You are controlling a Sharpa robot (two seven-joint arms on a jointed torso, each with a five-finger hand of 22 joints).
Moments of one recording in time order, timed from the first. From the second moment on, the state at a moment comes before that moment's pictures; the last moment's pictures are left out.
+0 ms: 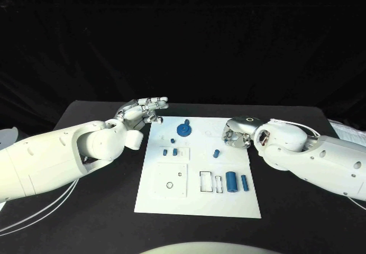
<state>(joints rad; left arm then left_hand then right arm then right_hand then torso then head) 1.18 -0.87 -0.02 1.50 0.17 -0.16 0.34 1.38 -0.17 0.46 0.00 0.13 1.09 0.16 0.09 0.07 1.22 0.08 0.16 0.09 1.28 0.00 1.13 0.72 0.16 1.27 0.10 0.58 0.82 1.11 -0.79 0.03 1.46 -1.76 -0.11 -0.19 1.43 -0.08 0.41 0.05 0.06 1.16 0.11 0.08 0.08 1.21 0.05 0.09 0.07 1.47 -0.05 1.36 1.29 0.08 1.41 0.06 1.29 1.12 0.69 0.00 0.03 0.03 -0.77</state>
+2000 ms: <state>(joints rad) 1.17 -0.85 -0.02 1.51 0.17 -0.14 0.33 1.37 -0.16 0.46 0.00 0.13 1.09 0.16 0.09 0.07 1.21 0.09 0.16 0.09 1.27 0.00 1.12 0.71 0.16 1.27 0.10 0.58 0.81 1.01 -0.69 0.03 1.69 -1.71 -0.19 -0.18 1.43 -0.07 0.49 0.02 0.05 1.17 0.12 0.07 0.10 1.23 0.06 0.08 0.06 1.47 -0.03 1.37 1.30 0.08 1.42 0.07 1.30 1.13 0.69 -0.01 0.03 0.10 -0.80</state>
